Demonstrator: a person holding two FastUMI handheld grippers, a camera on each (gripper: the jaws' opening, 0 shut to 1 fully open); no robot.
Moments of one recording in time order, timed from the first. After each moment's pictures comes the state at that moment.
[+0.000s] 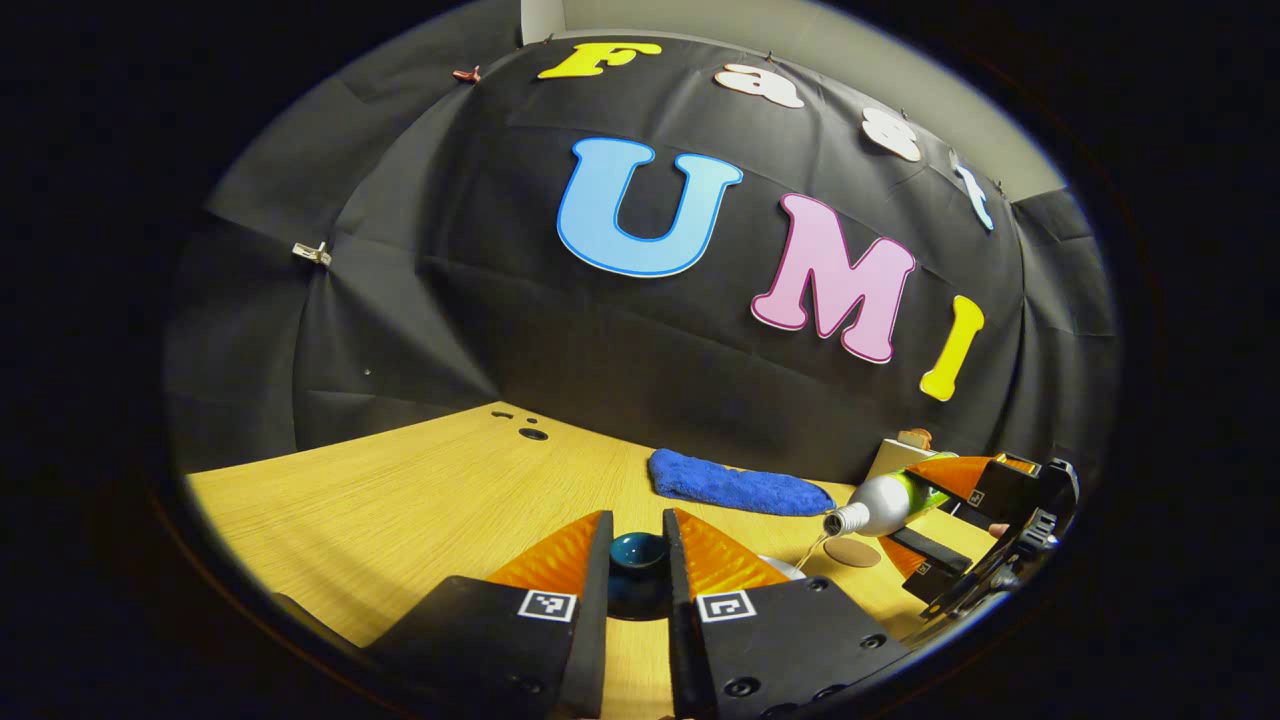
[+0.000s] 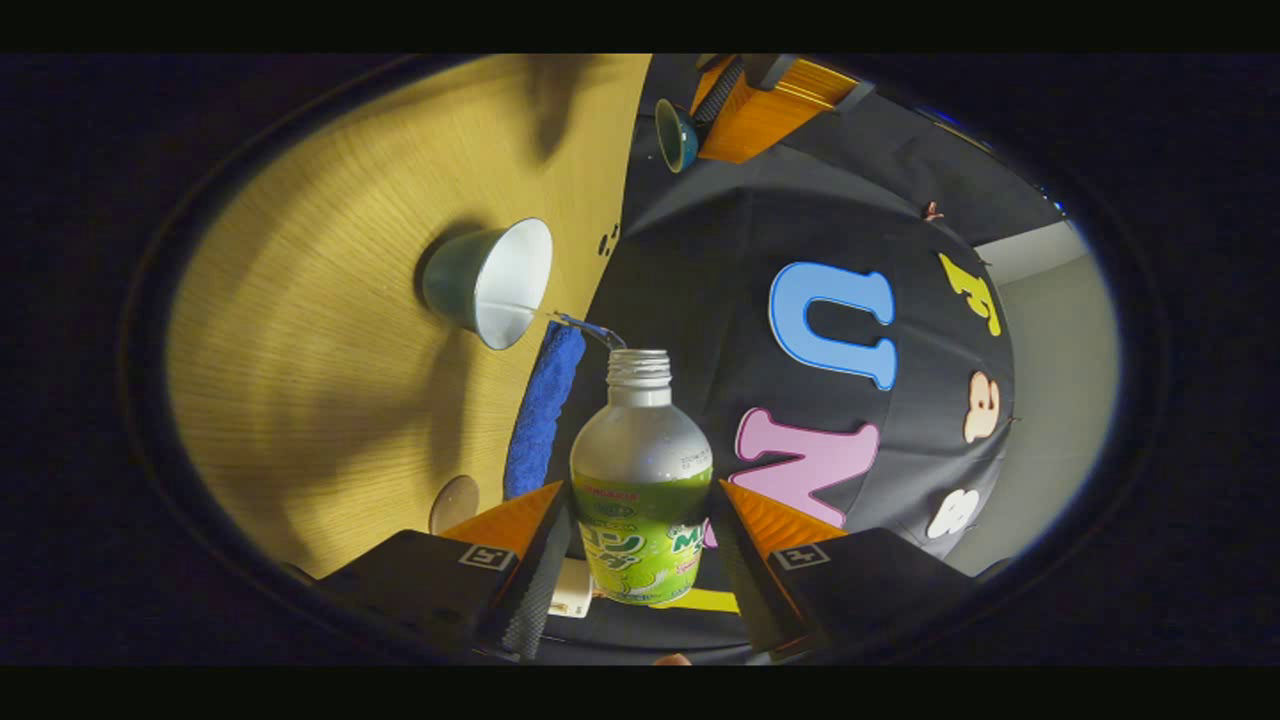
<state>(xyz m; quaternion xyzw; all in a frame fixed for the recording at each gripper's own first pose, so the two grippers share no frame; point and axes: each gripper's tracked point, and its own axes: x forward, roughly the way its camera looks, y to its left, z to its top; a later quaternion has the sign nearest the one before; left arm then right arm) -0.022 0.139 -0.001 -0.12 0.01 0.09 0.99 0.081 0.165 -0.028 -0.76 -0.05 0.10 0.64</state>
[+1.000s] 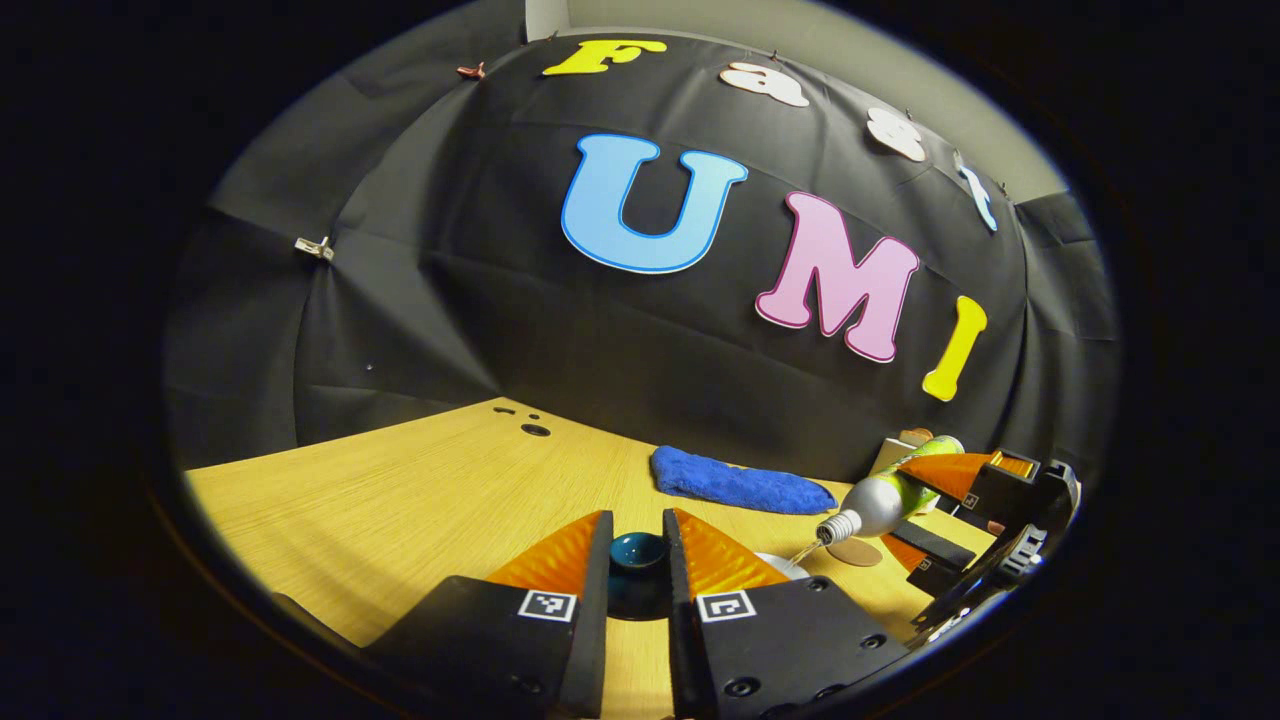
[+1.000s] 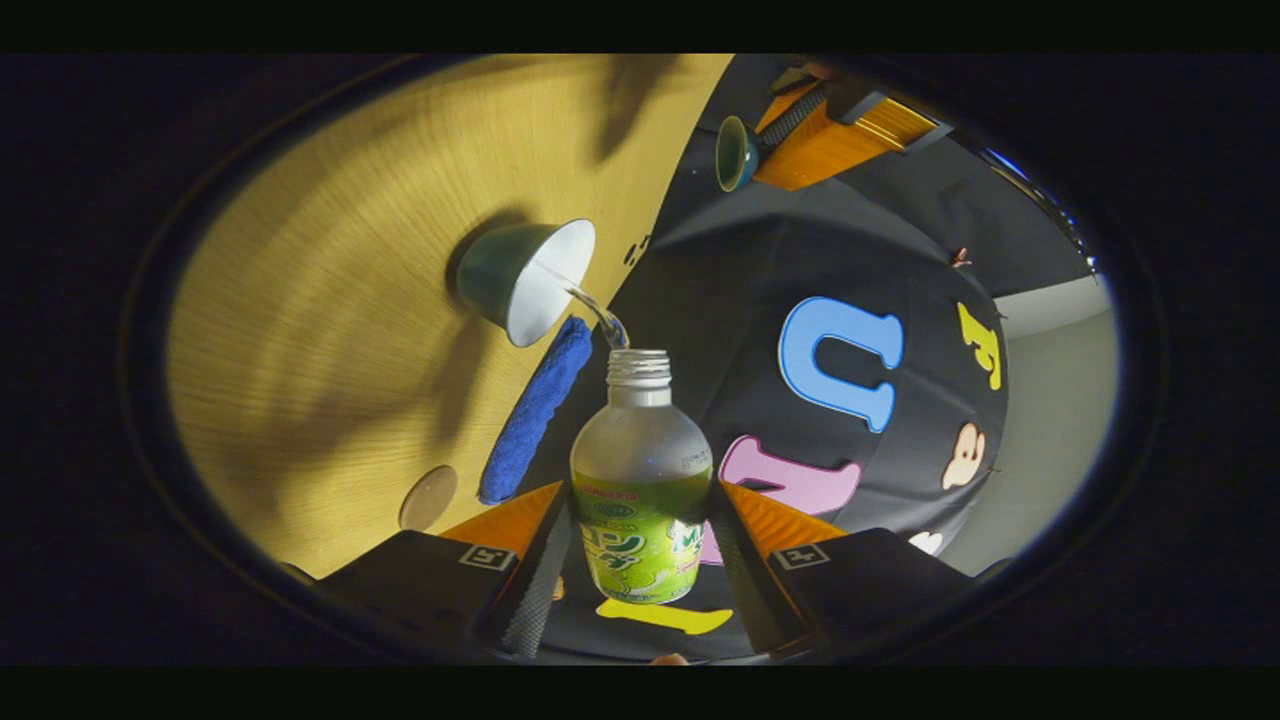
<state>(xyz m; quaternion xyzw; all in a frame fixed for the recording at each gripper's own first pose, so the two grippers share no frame) -0.022 0.142 -0.004 -0.12 0.02 0.09 0.99 0.084 0.172 -0.023 -0.81 -0.08 0.12 0.57</state>
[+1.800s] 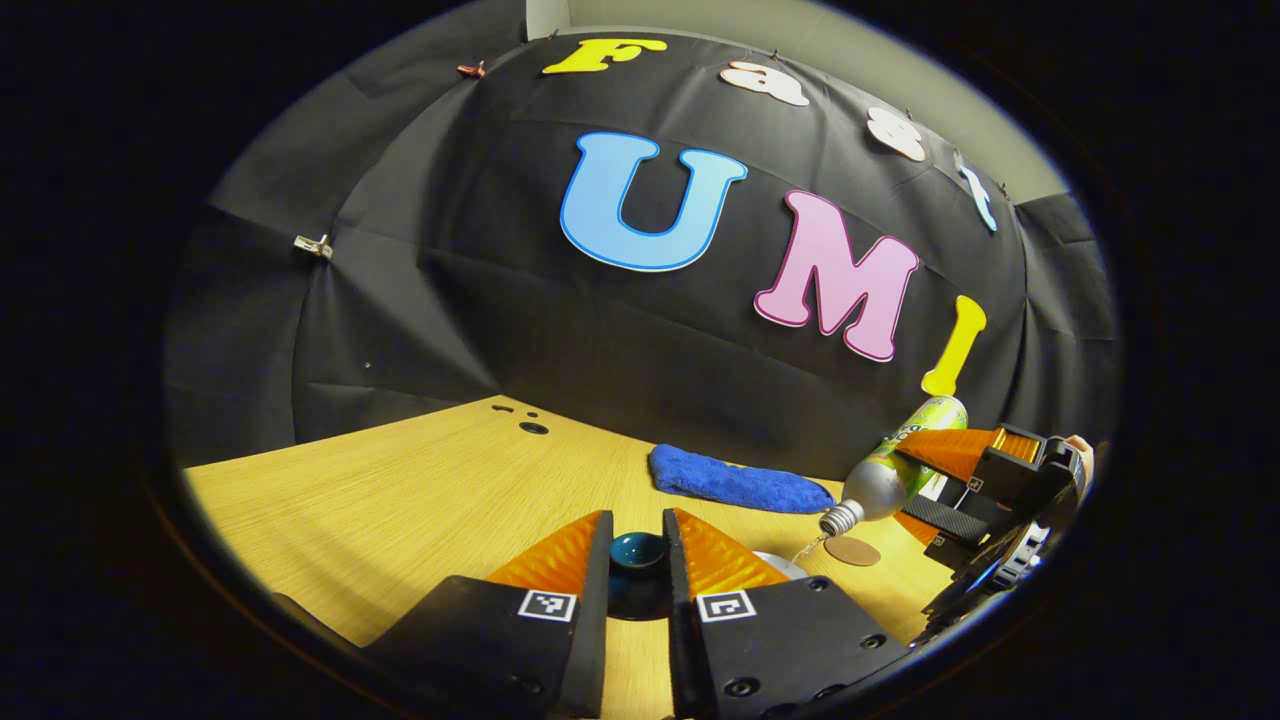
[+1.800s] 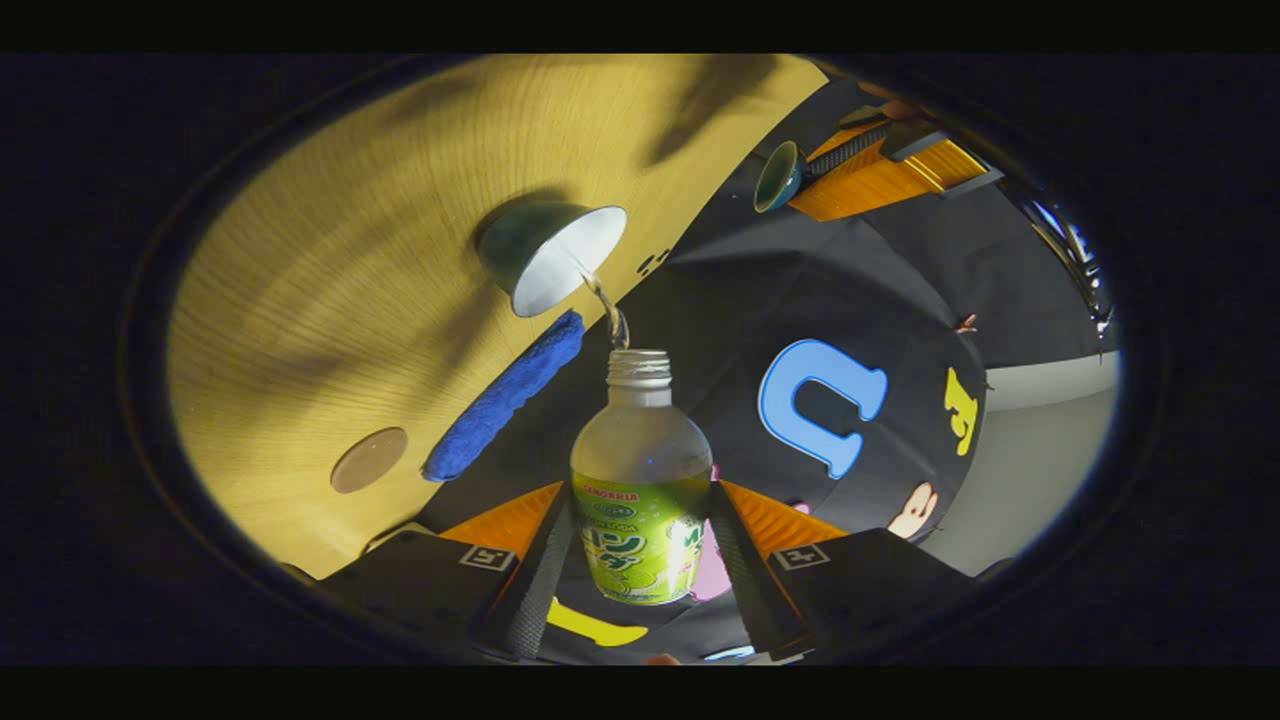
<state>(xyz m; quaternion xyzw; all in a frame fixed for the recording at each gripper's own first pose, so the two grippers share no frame) -0.021 0.140 -0.006 -0.13 0.02 0.09 0.99 0.089 0.179 0.001 -0.86 -0.14 0.12 0.47</state>
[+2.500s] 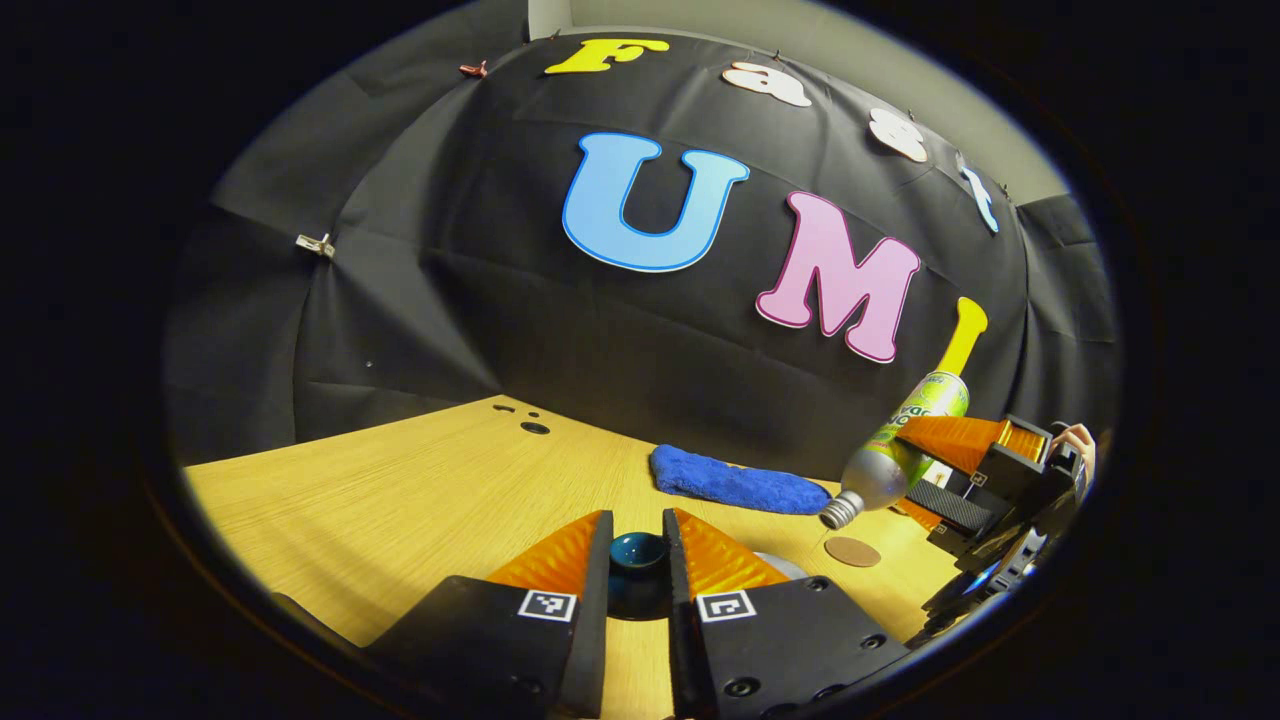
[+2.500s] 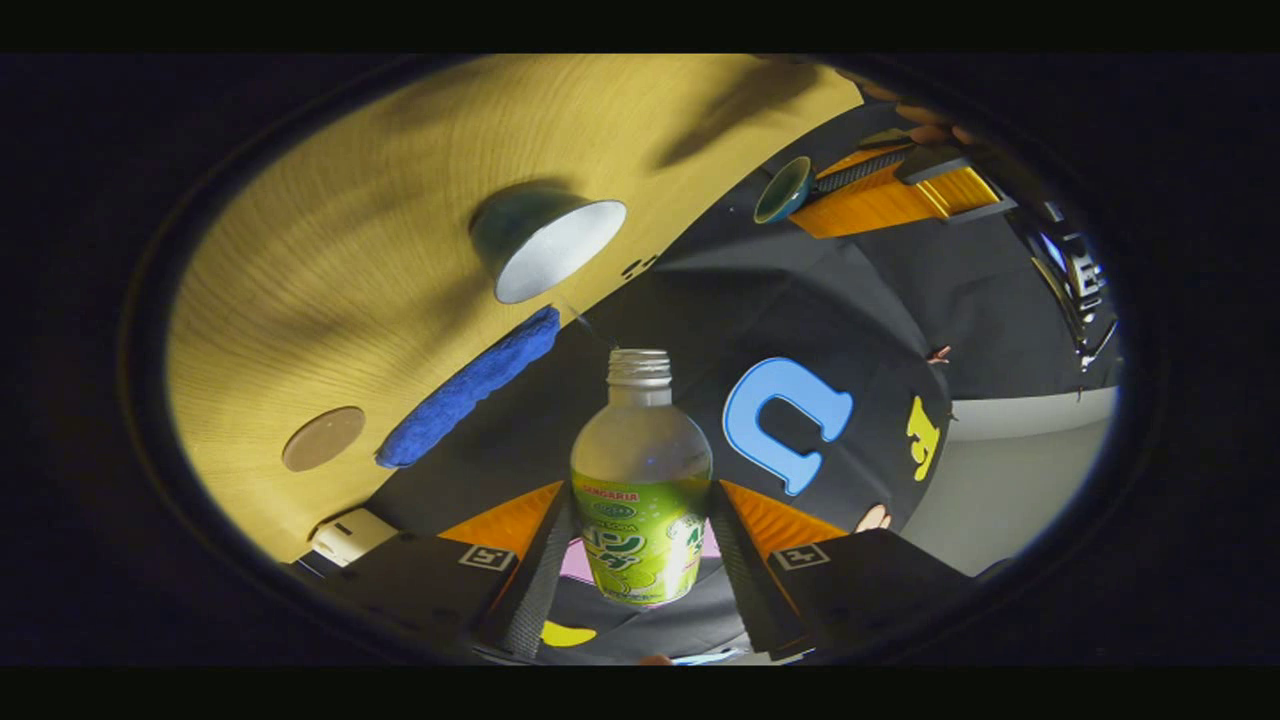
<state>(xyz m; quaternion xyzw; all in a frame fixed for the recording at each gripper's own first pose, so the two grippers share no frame) -0.024 0.138 -0.008 -0.13 0.02 0.09 0.99 0.090 0.190 0.010 -0.88 -0.18 0.11 0.43</state>
